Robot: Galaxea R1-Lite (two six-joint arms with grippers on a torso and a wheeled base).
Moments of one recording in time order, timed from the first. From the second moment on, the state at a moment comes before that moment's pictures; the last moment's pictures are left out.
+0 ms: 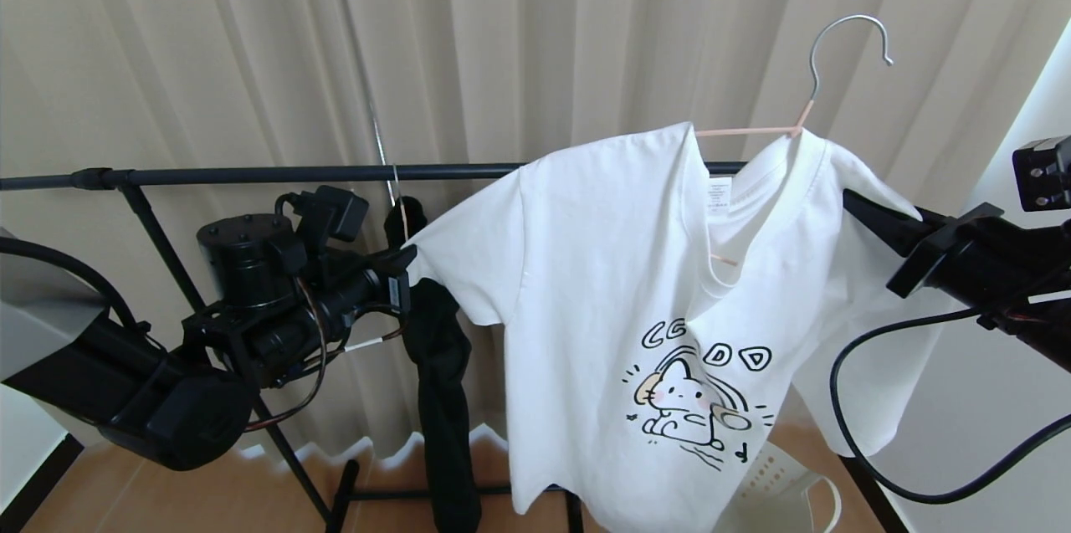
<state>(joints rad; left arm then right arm) -0.29 1.93 -0.69 -1.13 -0.08 0.08 -0.02 1.62 -0.49 -1.29 0.47 0.06</state>
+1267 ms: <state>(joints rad) -0.28 1.93 -0.69 -1.13 -0.09 0.07 -0.03 1.63 -0.49 -1.29 0.48 0.08</state>
